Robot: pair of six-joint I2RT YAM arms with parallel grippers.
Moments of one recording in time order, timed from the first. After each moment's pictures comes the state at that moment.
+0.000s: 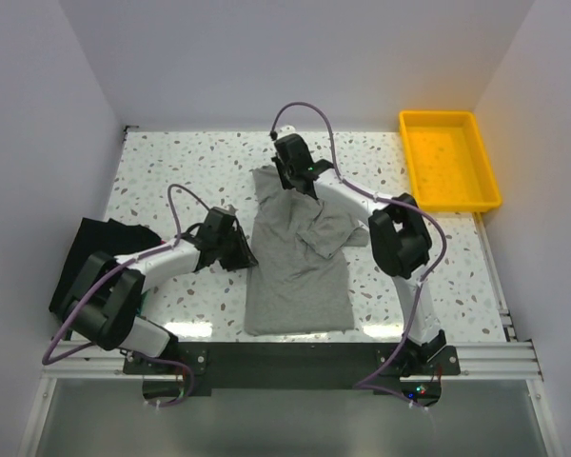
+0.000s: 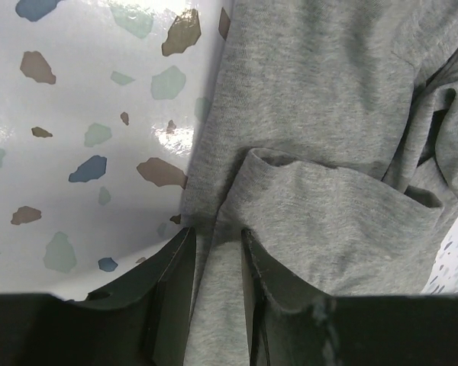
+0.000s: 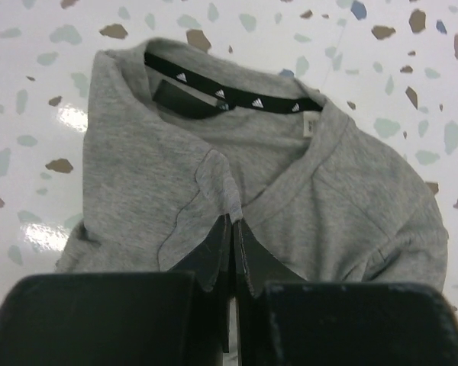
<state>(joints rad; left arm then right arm) -0.48 1.46 0.66 -0.18 0.14 -0.80 0.64 2.18 1.82 -0.32 0.30 0.12</state>
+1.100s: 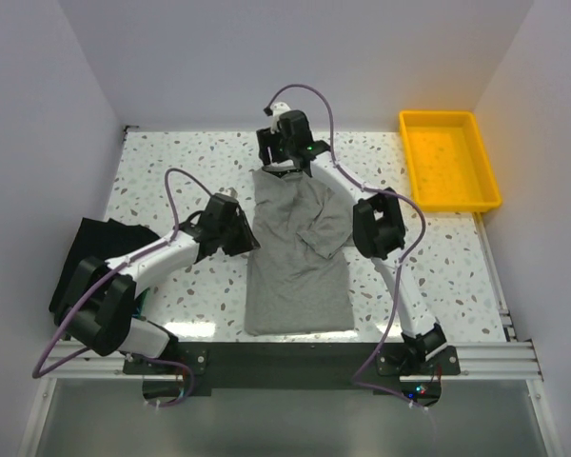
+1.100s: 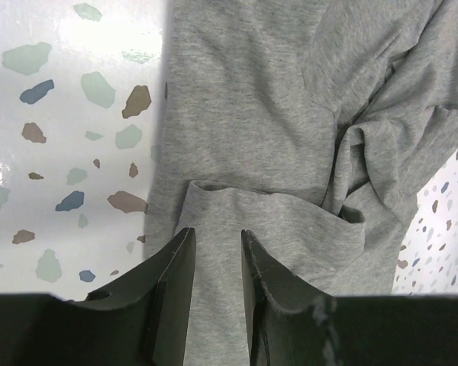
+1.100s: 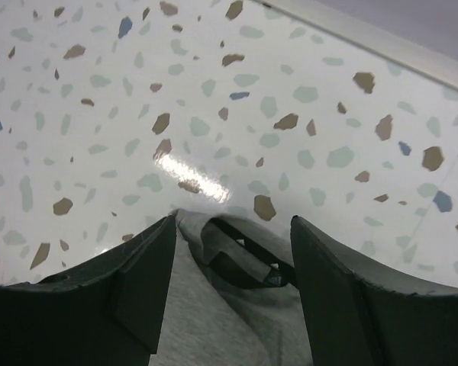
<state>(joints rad) -0.50 1.43 0.79 -0.25 0.06 -0.79 0.54 2.53 2.33 -0.30 -0.05 0.11</state>
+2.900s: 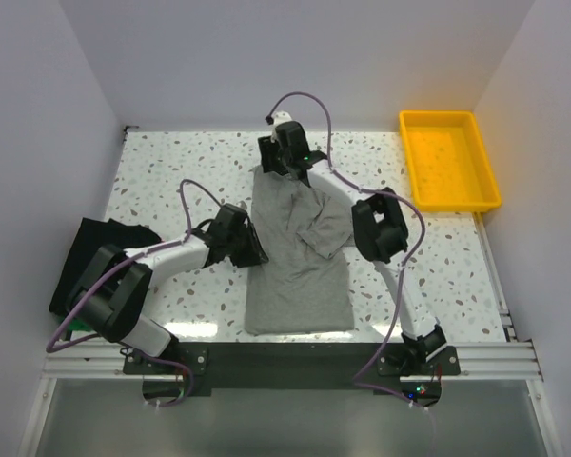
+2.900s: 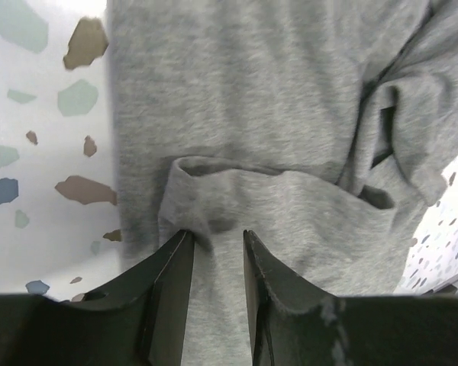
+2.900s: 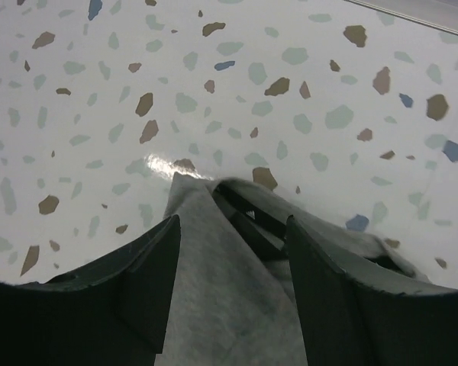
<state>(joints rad) -0.55 1.52 0.72 -0.15 0.14 -0.84 0.57 2.50 2.17 -0.18 0.06 0.18</state>
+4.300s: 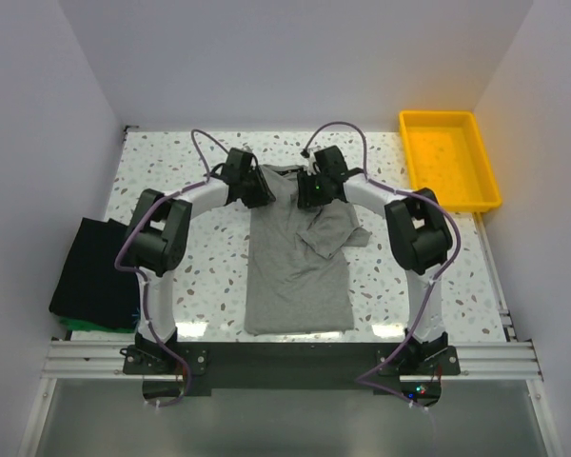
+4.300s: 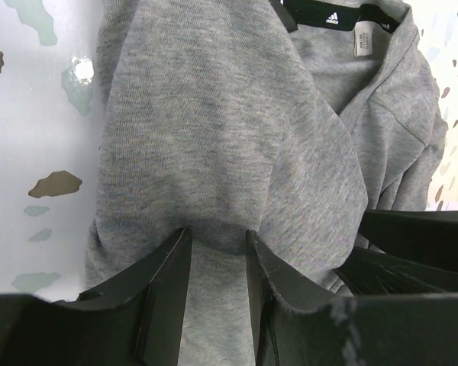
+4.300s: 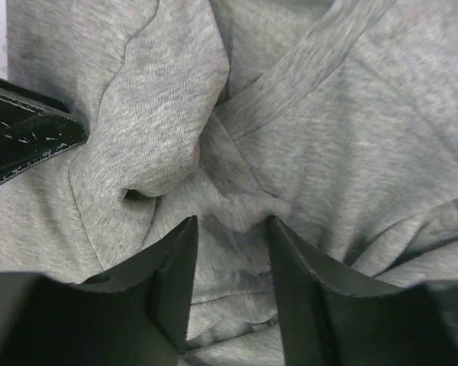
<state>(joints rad) -0.37 2.06 1.39 -0.17 0.15 -0.75 0.45 2.11 1.52 -0.28 -0.18 0.20</state>
